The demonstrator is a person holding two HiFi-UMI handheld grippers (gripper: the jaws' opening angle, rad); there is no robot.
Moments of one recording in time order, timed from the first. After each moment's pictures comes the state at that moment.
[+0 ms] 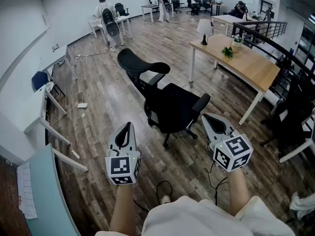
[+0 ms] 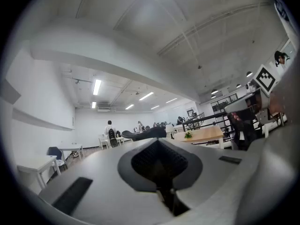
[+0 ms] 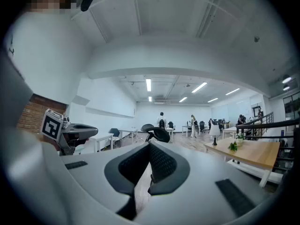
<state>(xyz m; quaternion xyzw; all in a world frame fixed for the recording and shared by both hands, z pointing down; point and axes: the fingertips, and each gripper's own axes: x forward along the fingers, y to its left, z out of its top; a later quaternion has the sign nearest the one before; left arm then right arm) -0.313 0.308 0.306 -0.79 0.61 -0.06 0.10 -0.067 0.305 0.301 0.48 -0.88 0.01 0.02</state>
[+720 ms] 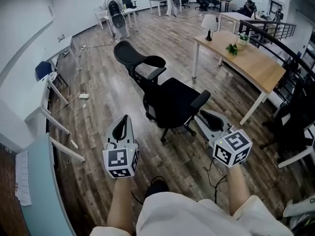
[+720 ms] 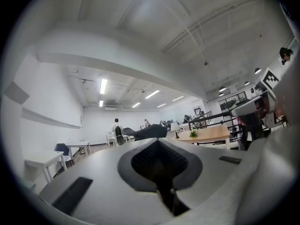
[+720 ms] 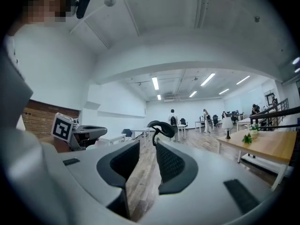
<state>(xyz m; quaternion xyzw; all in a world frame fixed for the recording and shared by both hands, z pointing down) -0.278 0.292 0.319 -0.76 0.64 -0.06 0.09 -0.037 0.285 0.327 0.41 -0.91 0.04 0.01</state>
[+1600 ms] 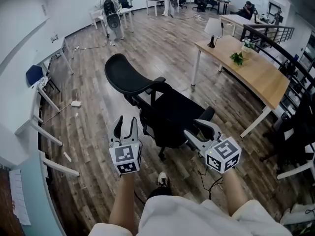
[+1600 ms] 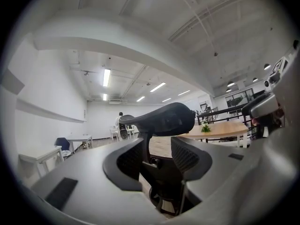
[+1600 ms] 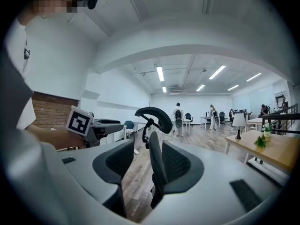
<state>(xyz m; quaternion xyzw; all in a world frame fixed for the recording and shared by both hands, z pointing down) -0.325 0.077 0.375 -0.74 0.67 -0.08 0.06 -0.103 0.110 0.385 0.37 -0.92 0.03 0.07</state>
